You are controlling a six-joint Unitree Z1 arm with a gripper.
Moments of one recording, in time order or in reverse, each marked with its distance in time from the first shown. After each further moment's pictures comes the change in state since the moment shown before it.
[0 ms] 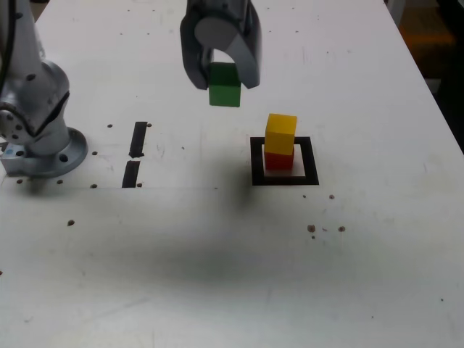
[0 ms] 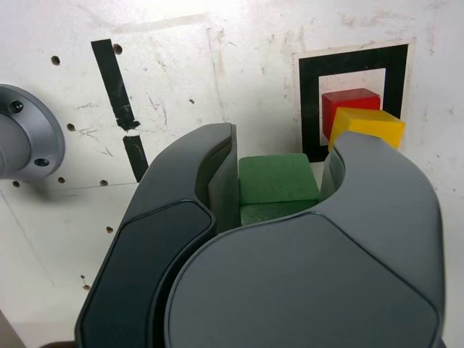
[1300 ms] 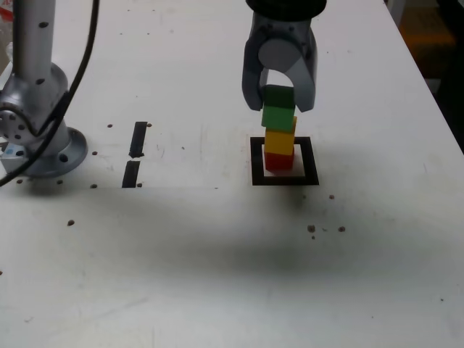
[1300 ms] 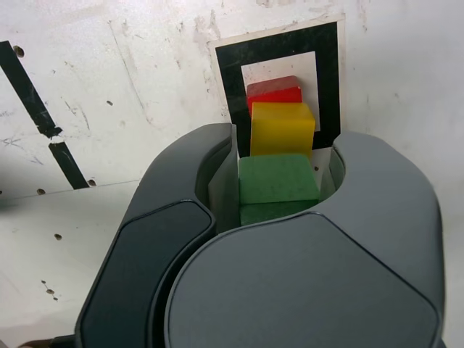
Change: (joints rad) arm 0.058 0.202 -0.154 -0.054 -0.076 0.124
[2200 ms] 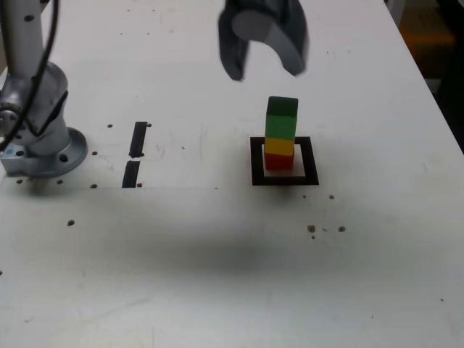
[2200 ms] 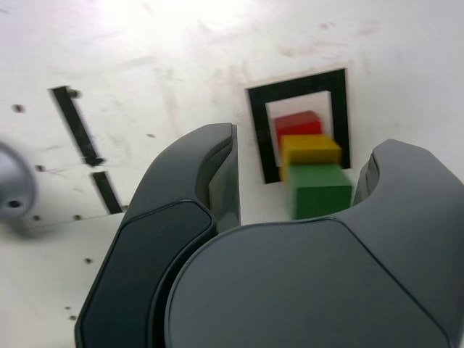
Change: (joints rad) arm 0.013 -0.153 0.078 0.024 0.107 0.013
